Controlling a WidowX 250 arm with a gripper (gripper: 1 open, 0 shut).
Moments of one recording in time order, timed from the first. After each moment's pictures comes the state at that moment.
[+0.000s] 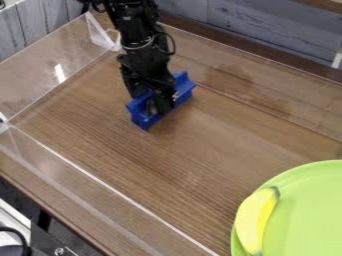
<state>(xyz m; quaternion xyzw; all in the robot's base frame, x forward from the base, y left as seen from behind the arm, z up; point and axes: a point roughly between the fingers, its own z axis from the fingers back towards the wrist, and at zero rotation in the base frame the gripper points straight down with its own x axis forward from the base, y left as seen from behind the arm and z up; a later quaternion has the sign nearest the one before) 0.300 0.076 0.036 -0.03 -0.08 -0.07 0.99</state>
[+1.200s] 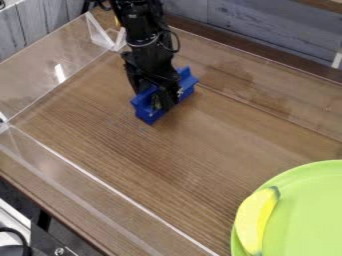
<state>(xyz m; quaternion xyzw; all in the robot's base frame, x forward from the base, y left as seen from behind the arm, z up) 0.311 0.070 0.034 -0.03 -0.08 -0.07 0.99</state>
